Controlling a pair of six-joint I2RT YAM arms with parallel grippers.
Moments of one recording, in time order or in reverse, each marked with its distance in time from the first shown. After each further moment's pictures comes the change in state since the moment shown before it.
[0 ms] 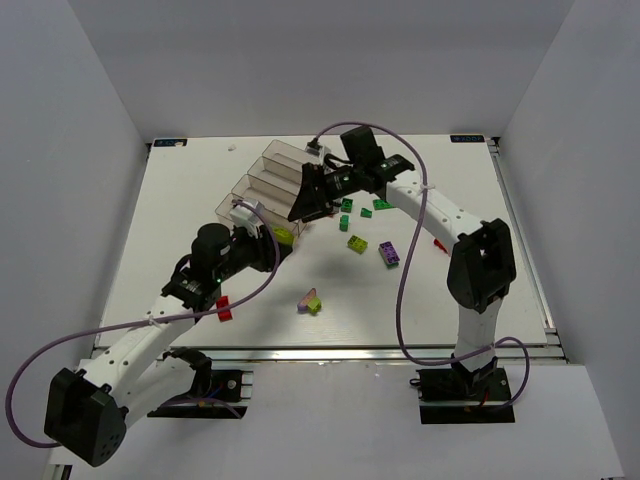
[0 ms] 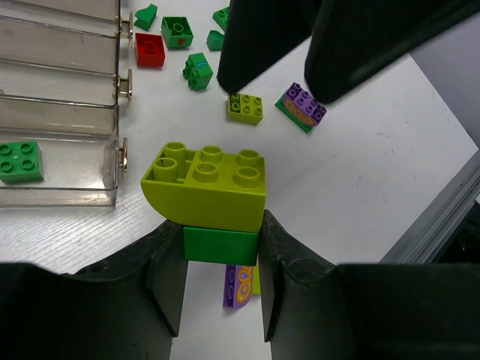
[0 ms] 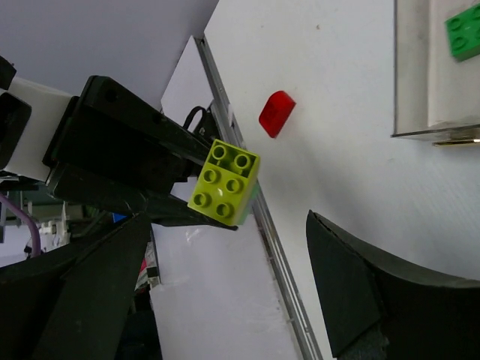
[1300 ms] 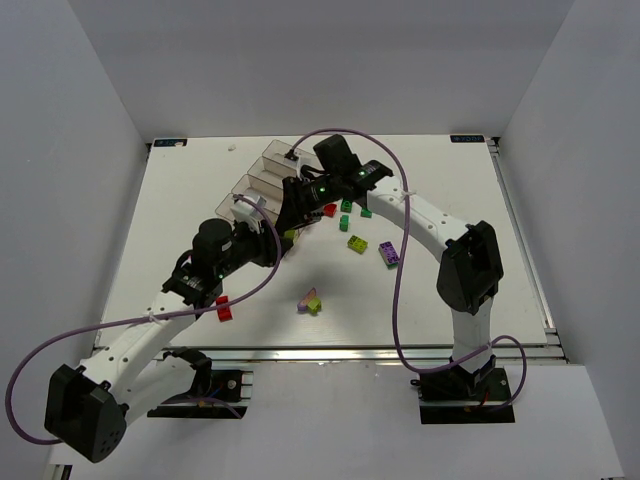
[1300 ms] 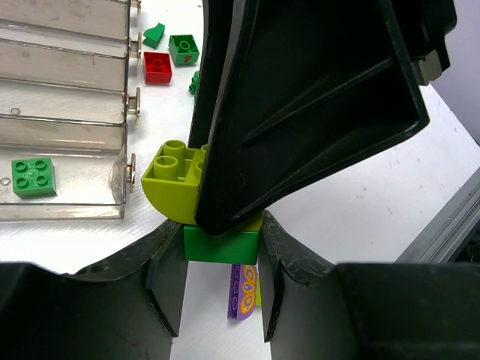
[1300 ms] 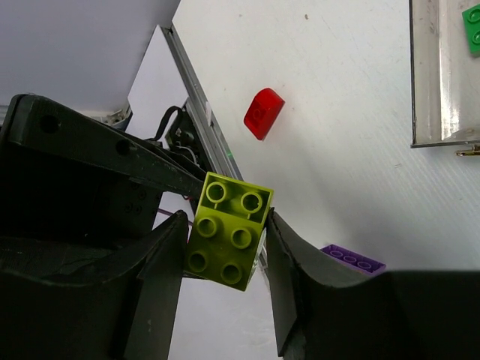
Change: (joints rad) left arm -0.007 0.030 0.045 0.006 -0.035 0.013; right arm 0.132 0.041 0.071 -0.061 0.183 0.007
